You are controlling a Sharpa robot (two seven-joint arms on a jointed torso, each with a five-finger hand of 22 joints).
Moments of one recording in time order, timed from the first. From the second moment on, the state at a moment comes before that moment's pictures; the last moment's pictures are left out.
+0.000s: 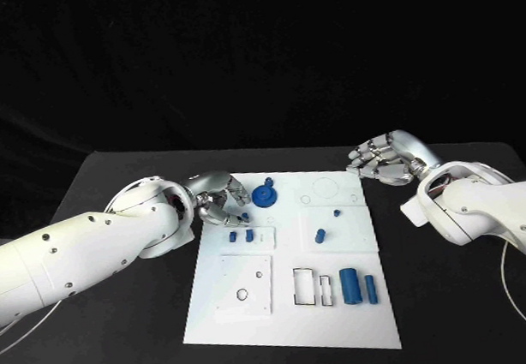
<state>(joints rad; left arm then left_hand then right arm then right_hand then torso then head) 1.16 -0.80 0.00 1.46 -1.31 -0.12 -0.06 1.48 -0.22 0.14 0.29 0.20 0.81 0.17 0.16 0.21 0.86 0.15 0.31 0.09 1.20 0.08 1.37 0.69 0.16 1.00 0.18 1.13 0.84 1.23 -0.94 -0.14 1.52 -0.84 -0.59 0.11 1.51 -0.07 0.07 0.22 0.24 0.90 0.21 0.16 0.37 0.99 0.16 0.22 0.06 1.17 0.11 0.18 0.24 0.18 0.96 0.23 0.15 0.23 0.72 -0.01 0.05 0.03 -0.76</state>
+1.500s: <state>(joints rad) 1.16 -0.94 0.01 1.55 -0.19 -0.29 0.34 1.54 -0.18 0.24 0.29 0.20 0.89 0.20 0.24 0.20 0.83 0.15 0.50 0.10 0.96 0.08 1.21 0.37 0.18 0.86 0.18 0.91 0.65 1.22 -0.89 -0.14 1.62 -1.72 -0.26 -0.13 1.42 -0.24 0.44 0.17 0.26 1.02 0.17 0.12 0.36 1.16 0.10 0.07 0.08 1.46 0.02 1.44 1.31 0.12 1.34 0.12 1.12 1.09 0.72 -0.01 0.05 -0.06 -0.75</state>
